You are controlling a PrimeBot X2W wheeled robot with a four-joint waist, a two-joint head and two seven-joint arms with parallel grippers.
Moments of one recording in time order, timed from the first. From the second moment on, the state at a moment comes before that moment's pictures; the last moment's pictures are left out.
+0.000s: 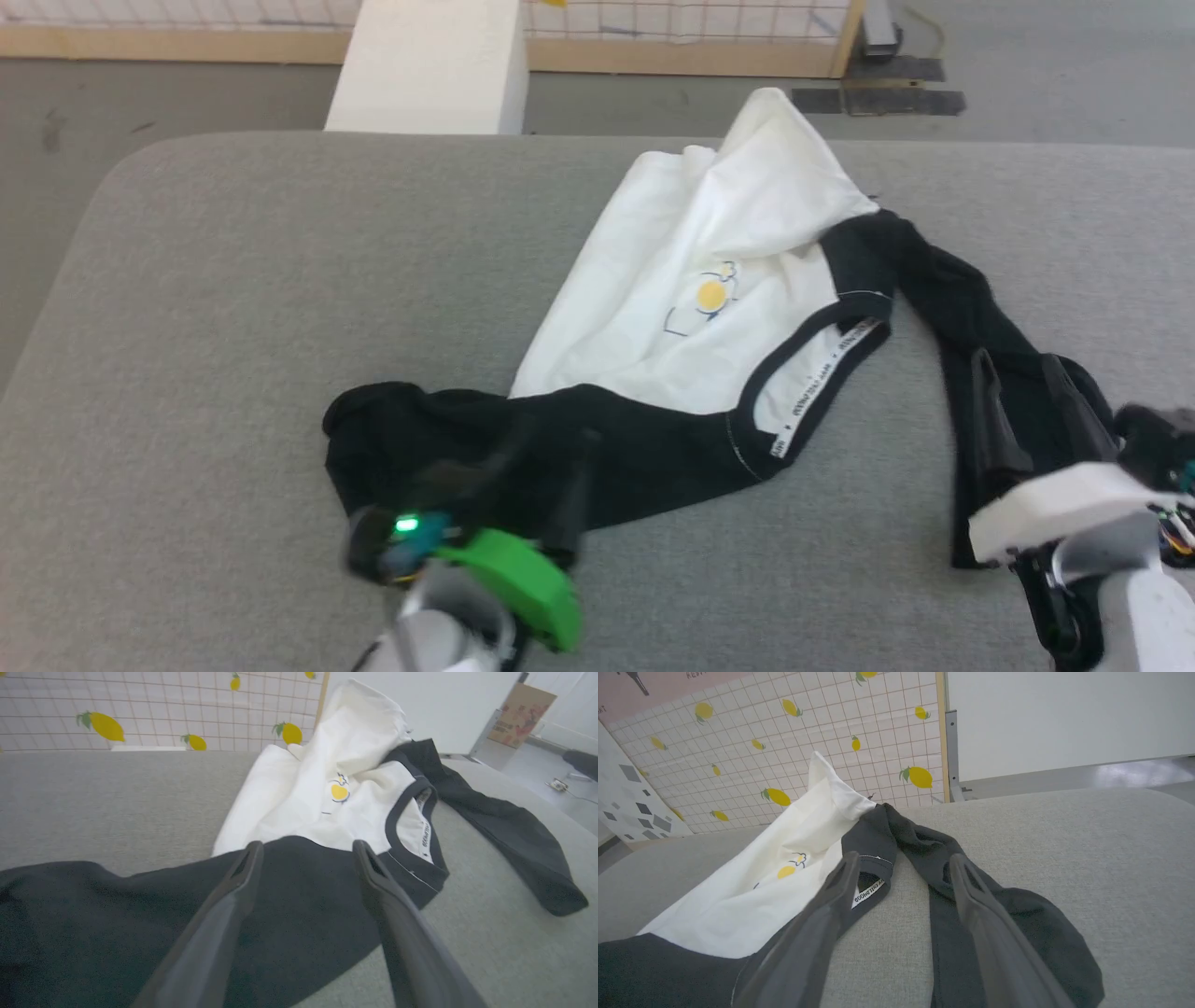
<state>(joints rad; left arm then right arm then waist) -0.14 0.05 -0.34 0.22 -0.26 -0.10 -0.15 -0.14 -0.06 -0.15 0.16 0.21 0.13 -0.04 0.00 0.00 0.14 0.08</state>
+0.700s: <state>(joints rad) -0.32 0.18 -0.56 0.33 -0.27 -0.07 0.51 -0.08 -0.05 -0.10 0.03 0.29 0.13 -0.03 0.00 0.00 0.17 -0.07</state>
